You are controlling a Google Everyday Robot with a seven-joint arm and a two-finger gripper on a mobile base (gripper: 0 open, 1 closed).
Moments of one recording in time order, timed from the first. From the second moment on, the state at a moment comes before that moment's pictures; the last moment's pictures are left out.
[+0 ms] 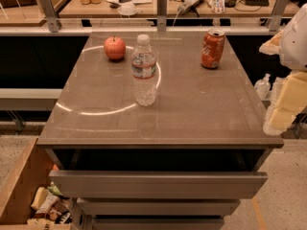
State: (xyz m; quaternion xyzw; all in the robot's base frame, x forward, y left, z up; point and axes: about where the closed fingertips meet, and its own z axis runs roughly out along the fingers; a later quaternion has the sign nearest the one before) arm 0.438 -0.217 0.976 -0.60 0.78 -0.03 0.16
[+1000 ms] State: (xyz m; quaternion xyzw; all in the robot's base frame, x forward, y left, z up) arm 0.483 -0.240 0.966 -0.50 0.81 0.03 0.30
